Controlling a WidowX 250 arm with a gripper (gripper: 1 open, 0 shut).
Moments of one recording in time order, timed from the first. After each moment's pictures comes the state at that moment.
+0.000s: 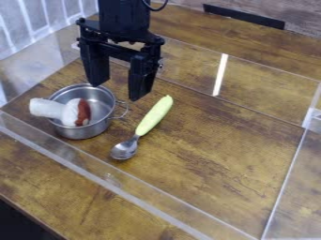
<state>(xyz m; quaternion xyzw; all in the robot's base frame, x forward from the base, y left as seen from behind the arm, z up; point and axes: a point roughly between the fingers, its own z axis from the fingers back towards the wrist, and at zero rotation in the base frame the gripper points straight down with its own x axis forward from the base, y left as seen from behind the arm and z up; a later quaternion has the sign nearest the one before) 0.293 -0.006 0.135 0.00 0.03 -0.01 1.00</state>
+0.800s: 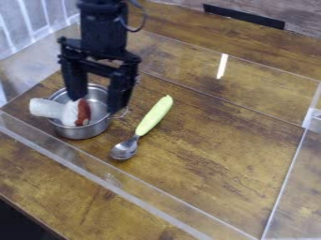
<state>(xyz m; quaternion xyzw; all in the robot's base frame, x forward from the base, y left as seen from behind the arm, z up) 0.283 0.034 0.108 0.01 0.06 0.04 1.00</state>
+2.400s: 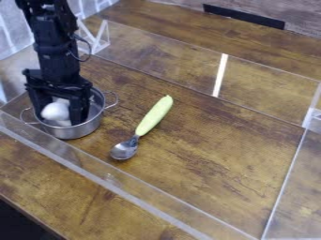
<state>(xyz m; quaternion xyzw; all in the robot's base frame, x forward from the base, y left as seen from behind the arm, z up) 0.296 0.109 0.039 0.01 0.03 0.08 1.00</state>
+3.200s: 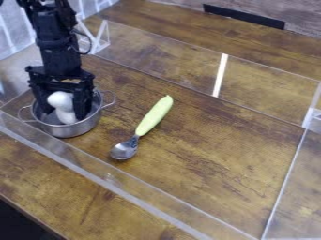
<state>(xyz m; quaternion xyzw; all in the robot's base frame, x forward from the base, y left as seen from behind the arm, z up) 0.308 0.110 0.042 -0.02 0.03 0.12 0.99</state>
